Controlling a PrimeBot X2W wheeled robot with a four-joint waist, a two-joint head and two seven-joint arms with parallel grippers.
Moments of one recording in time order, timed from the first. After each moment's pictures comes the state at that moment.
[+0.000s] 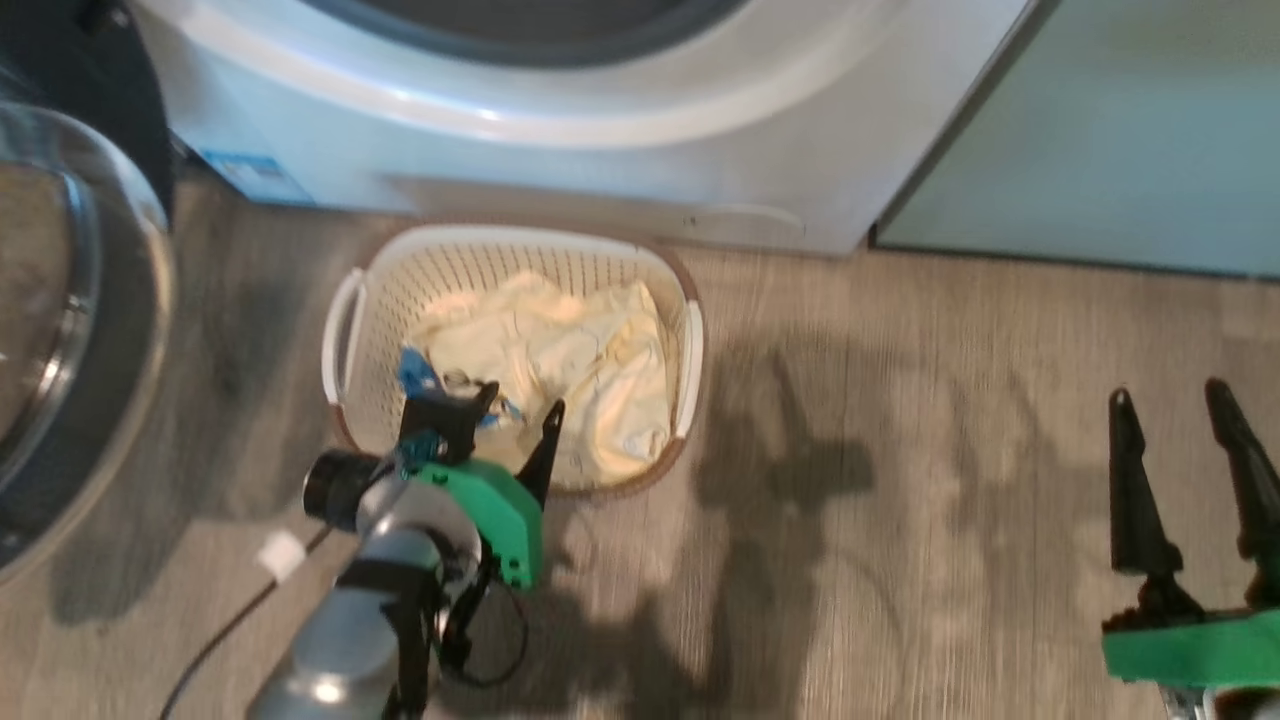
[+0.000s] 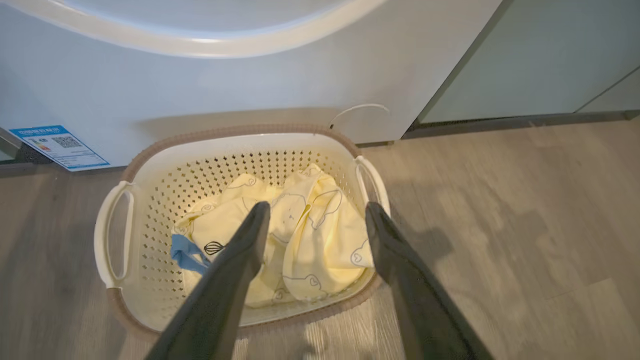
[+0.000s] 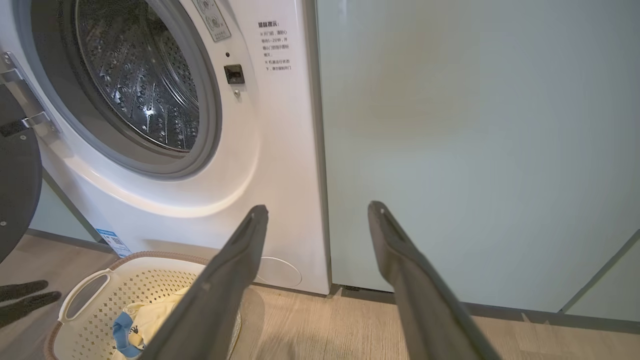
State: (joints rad) left arm -0.39 0.07 -0.28 0.56 -0.21 -0.06 -0.13; right arm 0.04 -0.03 -0.06 -0.13 0.11 0.13 -0.25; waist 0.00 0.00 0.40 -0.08
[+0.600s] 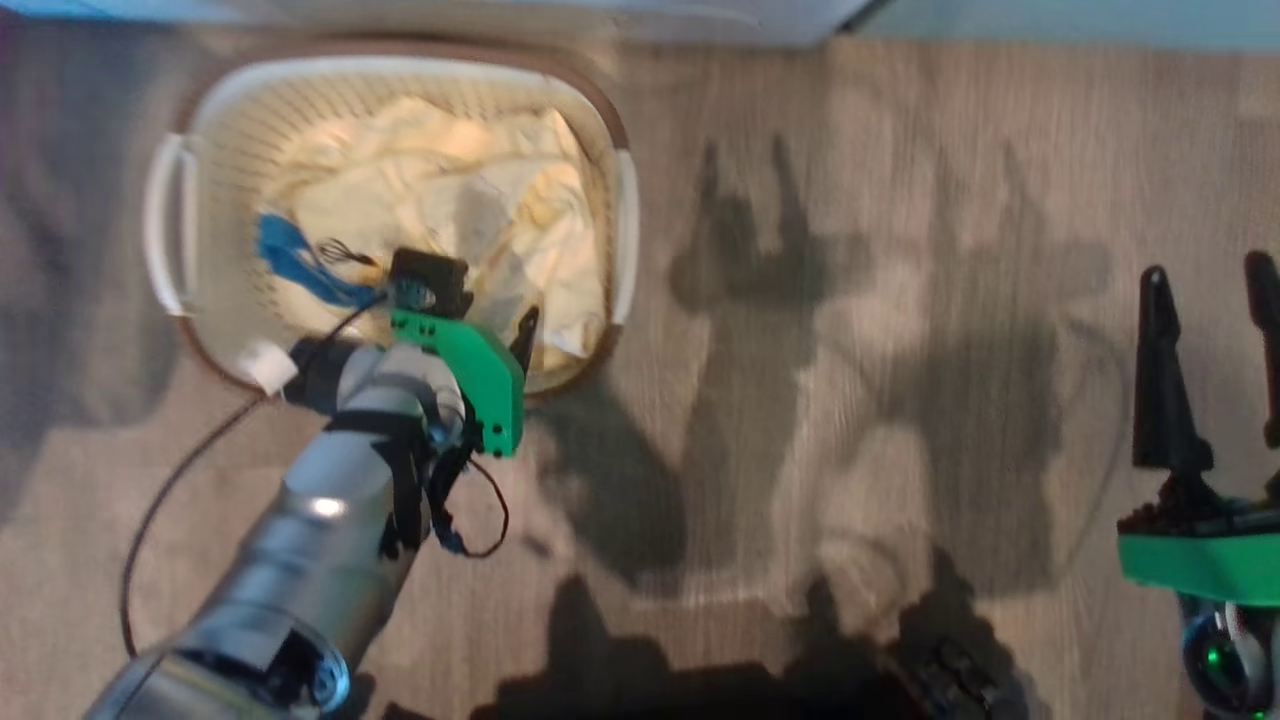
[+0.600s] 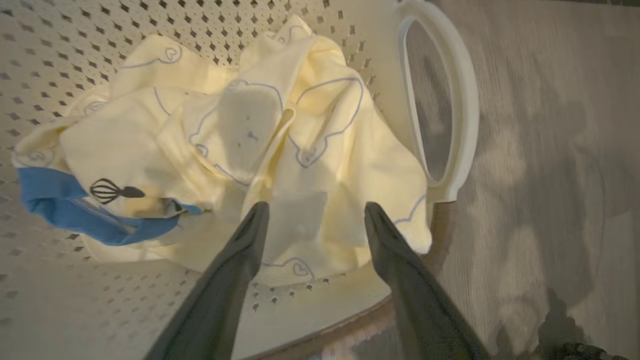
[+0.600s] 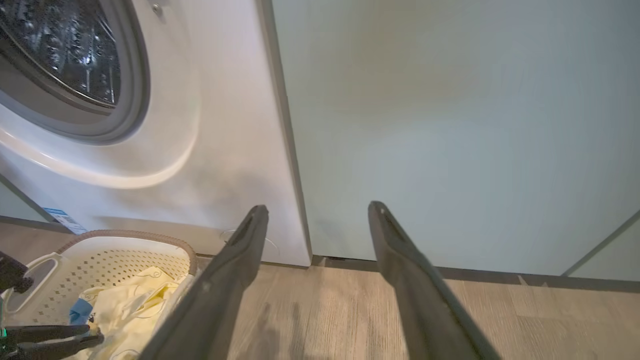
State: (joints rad) left arm -0.80 0.06 -0.41 1.05 -0.37 -0.13 -0.09; right arm -0.13 -0.03 -0.05 -0.16 0.16 0.13 -0.25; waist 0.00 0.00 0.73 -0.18
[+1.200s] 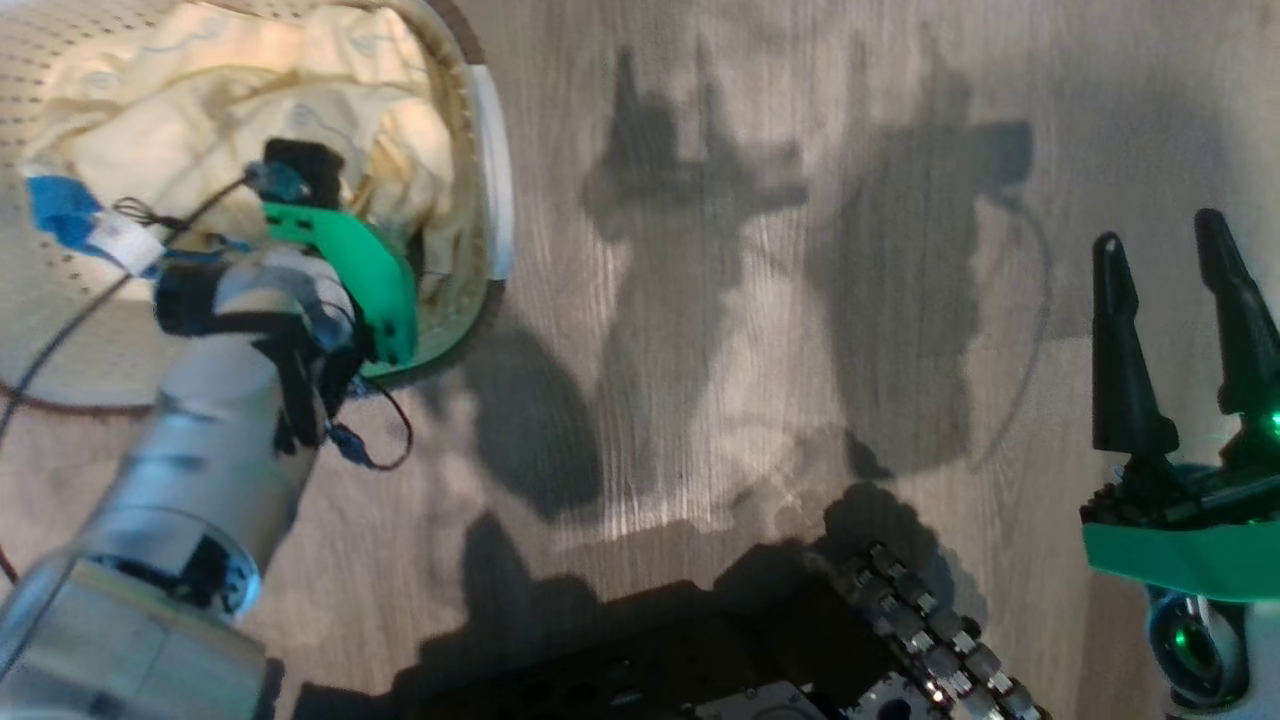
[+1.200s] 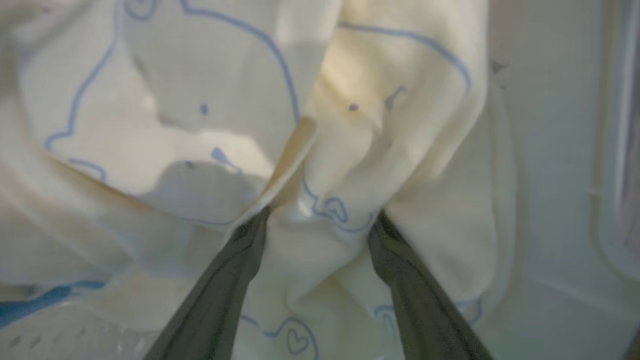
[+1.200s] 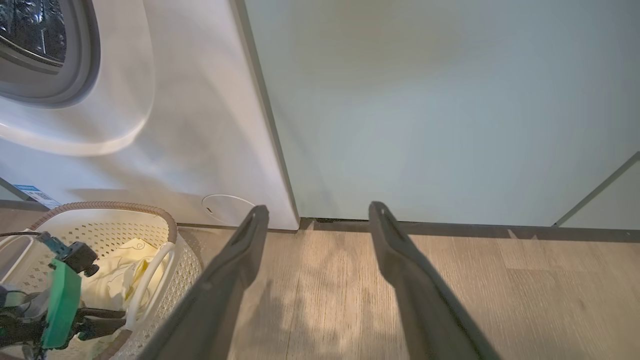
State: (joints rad) left arm -1.00 0.17 -0.53 1.20 -0.56 -0.13 0.01; right arm -0.17 -0.03 0.04 -0.20 0.23 0.13 -0.25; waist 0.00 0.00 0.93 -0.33
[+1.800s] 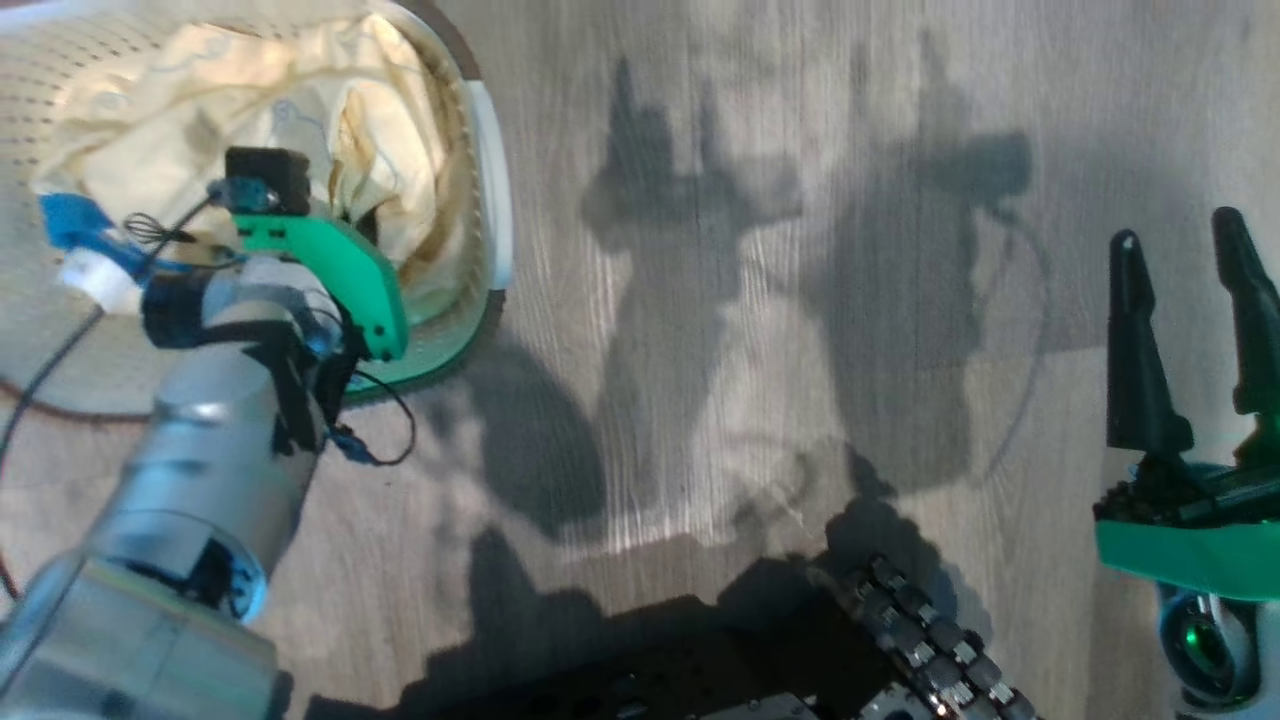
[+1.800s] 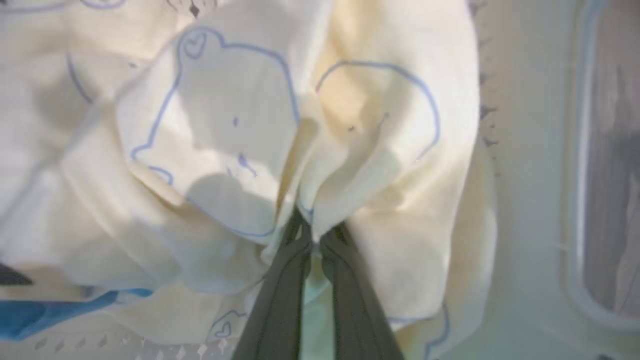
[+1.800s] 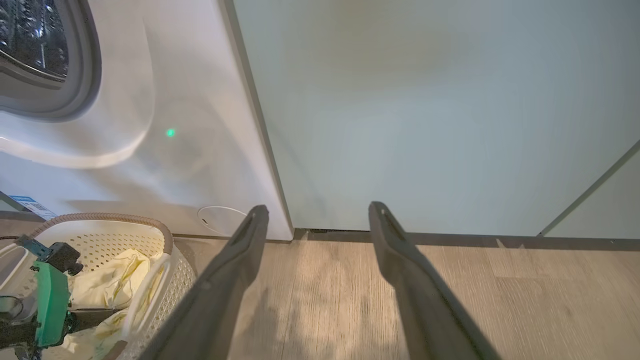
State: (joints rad) left arm -1.02 0.17 -0.52 1.28 -0.61 -0.13 -0.11; right arm -0.17 -0.03 0.03 -0.21 0.24 0.13 -0.26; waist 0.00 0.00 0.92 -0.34
